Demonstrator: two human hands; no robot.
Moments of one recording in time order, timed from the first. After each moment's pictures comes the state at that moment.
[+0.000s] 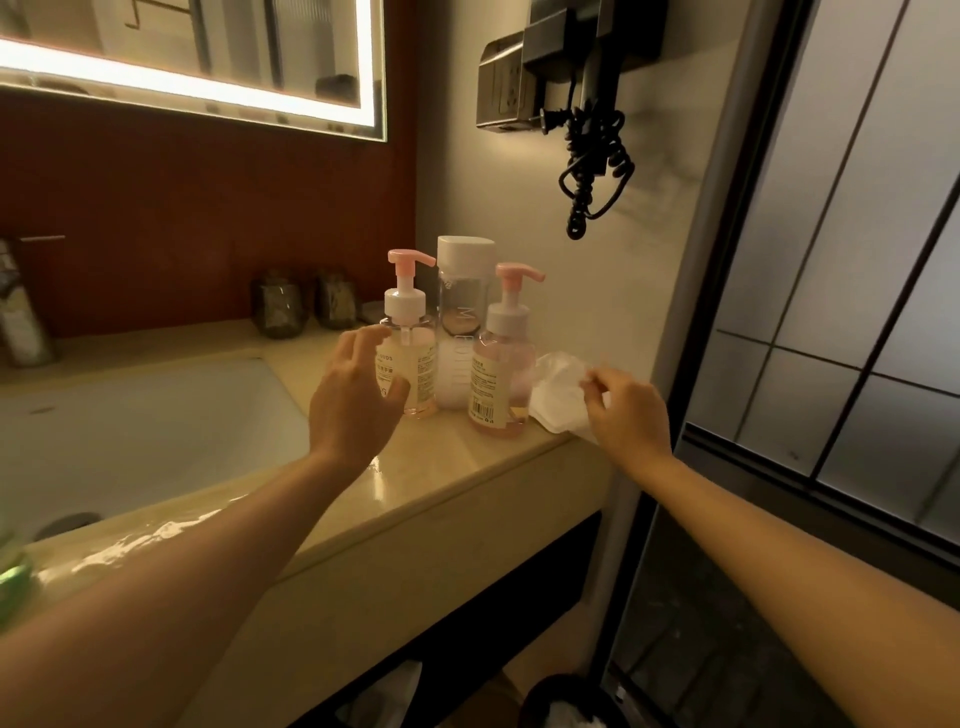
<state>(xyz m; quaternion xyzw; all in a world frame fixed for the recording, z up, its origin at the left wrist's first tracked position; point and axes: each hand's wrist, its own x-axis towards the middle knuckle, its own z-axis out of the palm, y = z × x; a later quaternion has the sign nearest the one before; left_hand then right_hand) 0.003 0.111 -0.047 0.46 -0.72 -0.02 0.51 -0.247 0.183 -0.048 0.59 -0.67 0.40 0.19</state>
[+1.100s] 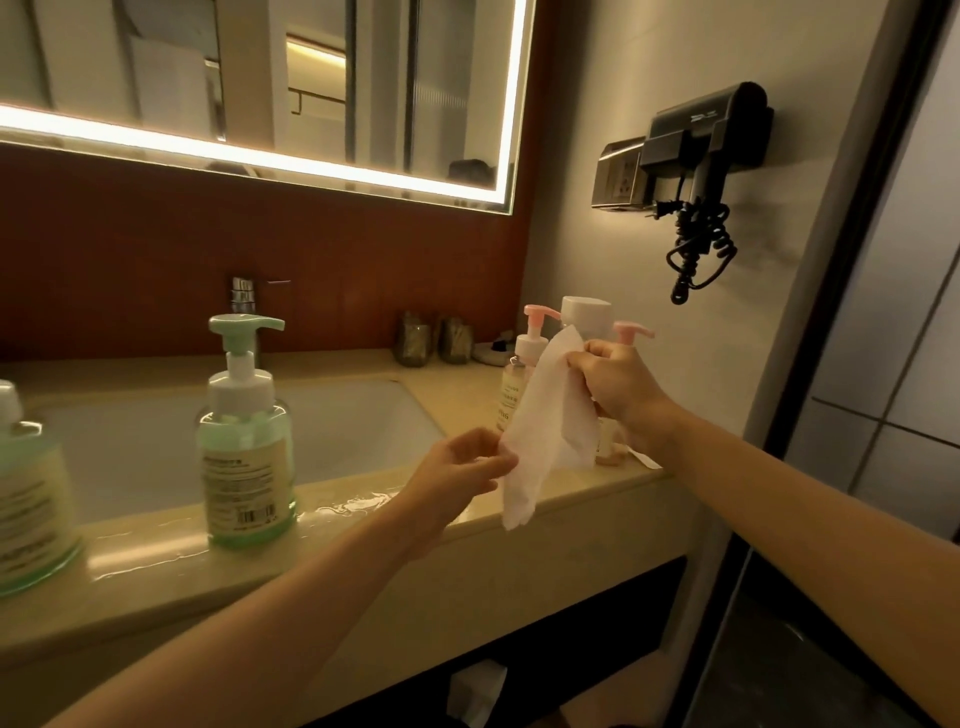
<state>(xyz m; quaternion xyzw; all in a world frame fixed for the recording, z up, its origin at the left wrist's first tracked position) 0.086 0.230 -0.034 0.32 -0.64 -0.54 0.45 -0.075 0.228 0.056 0.56 -0.59 0.53 -0.25</state>
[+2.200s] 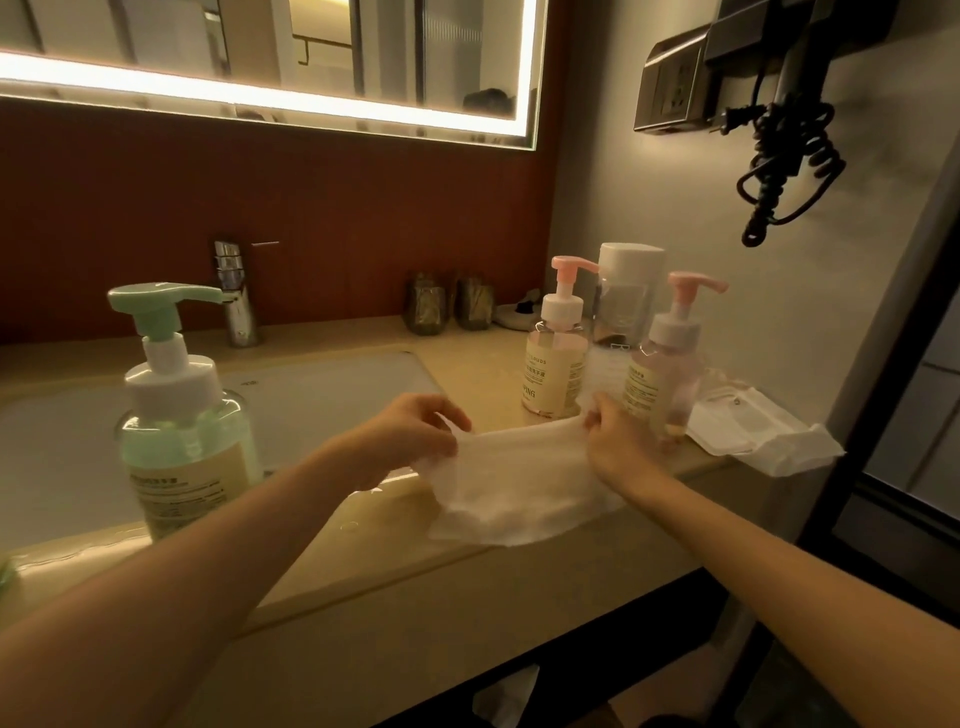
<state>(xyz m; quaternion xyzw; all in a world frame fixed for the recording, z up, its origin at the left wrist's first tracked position) 0.120 0.135 -0.031 0.51 -0.66 -0.48 0.30 -0.098 0.150 -0.052 0.62 -0.72 0.32 -0.07</state>
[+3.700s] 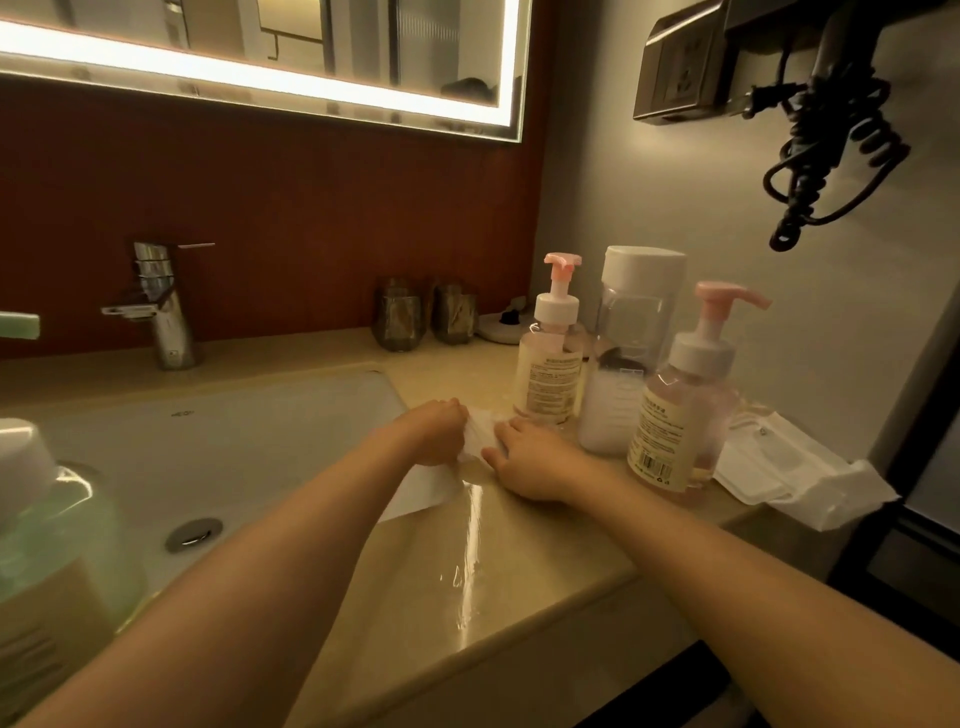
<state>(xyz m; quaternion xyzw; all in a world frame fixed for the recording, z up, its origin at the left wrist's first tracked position) 0.065 -0.002 -0.055 0.56 -0.83 -0.06 0.01 -0.064 0.048 -0.061 0.75 -0.66 0.02 -0.06</state>
